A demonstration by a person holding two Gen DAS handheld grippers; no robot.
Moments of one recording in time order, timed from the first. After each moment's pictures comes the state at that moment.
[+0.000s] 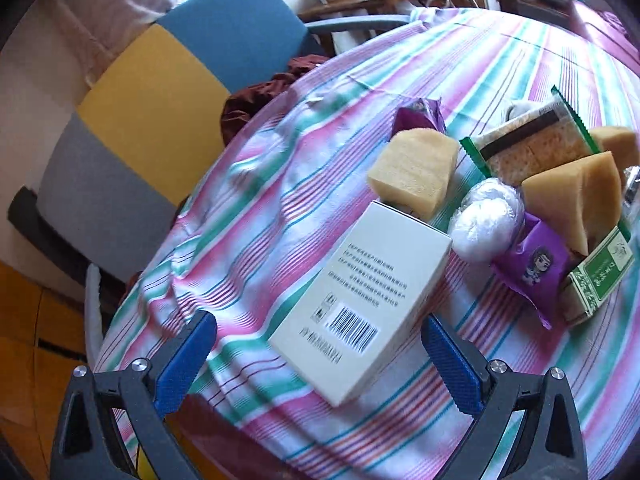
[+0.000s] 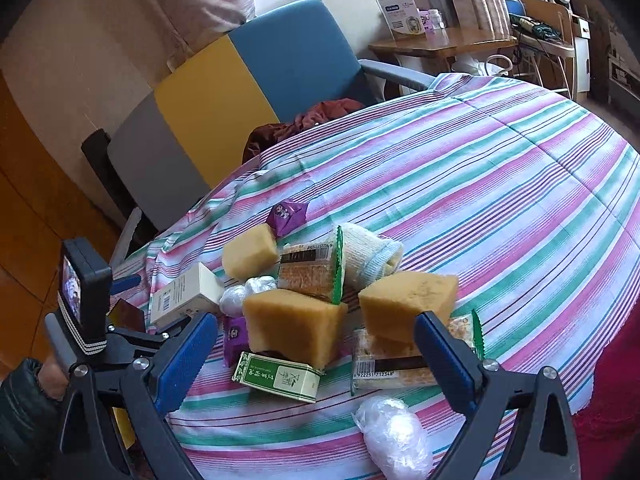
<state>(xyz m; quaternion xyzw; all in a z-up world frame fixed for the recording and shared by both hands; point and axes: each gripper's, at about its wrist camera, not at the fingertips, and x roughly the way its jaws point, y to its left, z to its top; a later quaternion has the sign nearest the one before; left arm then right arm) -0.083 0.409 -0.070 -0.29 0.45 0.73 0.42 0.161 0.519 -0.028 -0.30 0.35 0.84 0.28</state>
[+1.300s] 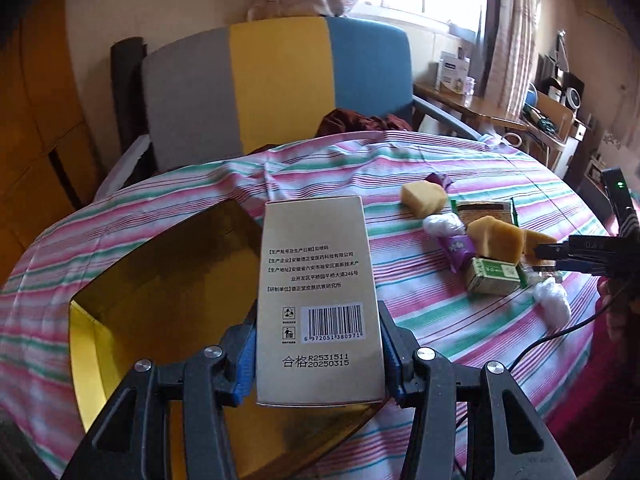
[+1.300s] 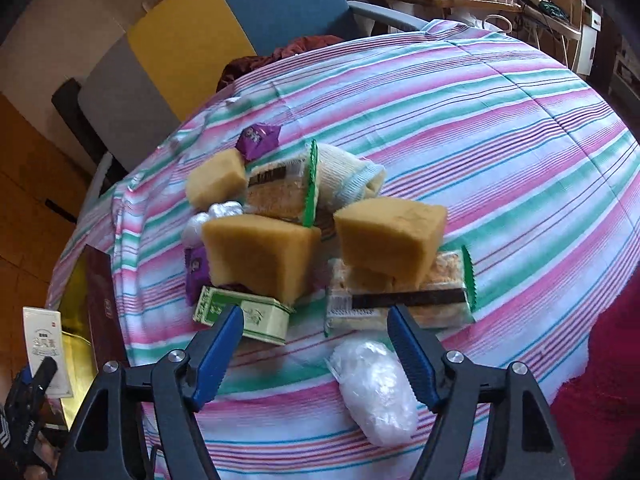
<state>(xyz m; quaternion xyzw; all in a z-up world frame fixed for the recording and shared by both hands) -0.021 0.196 -0.002 -0.36 0.16 0.84 0.36 0.154 0.511 -0.058 -0.43 0.34 0.79 0.28</state>
